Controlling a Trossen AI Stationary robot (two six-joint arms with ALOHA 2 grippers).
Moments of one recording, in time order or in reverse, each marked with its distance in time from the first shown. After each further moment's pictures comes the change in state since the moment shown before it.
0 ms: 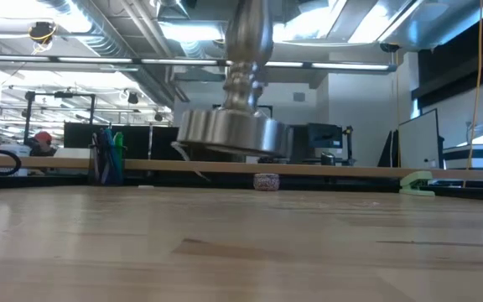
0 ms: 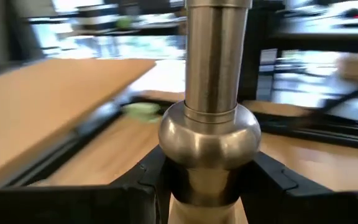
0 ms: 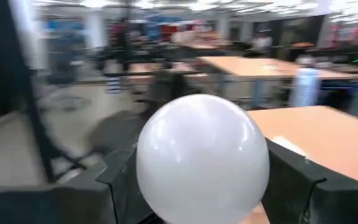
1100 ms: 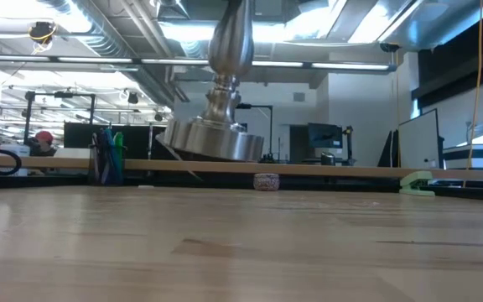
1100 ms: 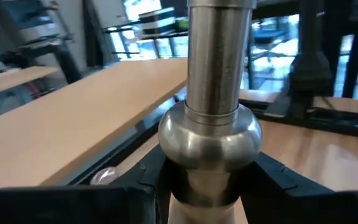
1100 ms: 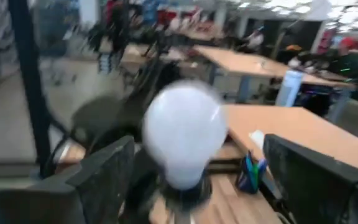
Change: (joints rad) left arm -0.049 0.058 0.052 -0.073 -0.341 0.017; right arm 0.120 -0.108 0.023 -0.179 0.146 -0.101
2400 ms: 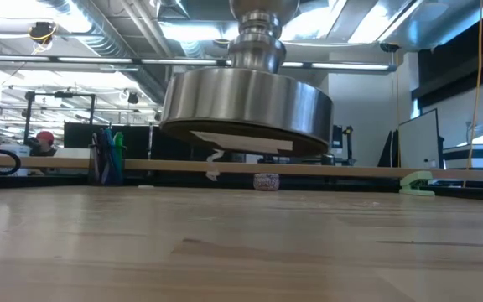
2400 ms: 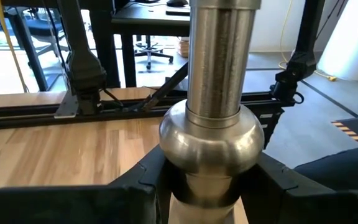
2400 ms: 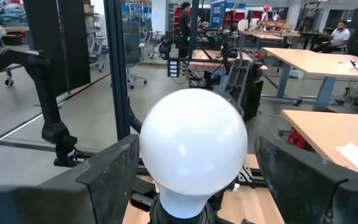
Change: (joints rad) left arm 0.108 -0.043 -0.003 -0.016 1.033 -0.041; right arm 0.022 0.020 0.006 0.053 -0.286 0.078
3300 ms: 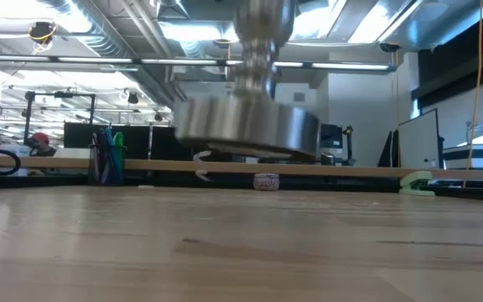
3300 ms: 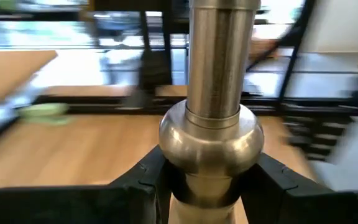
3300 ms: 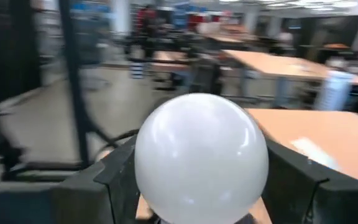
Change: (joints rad) left arm -0.019 -0.006 -0.001 -0.020 -0.278 0.002; right arm 0.001 0.065 0.002 0.064 0.165 -0.029
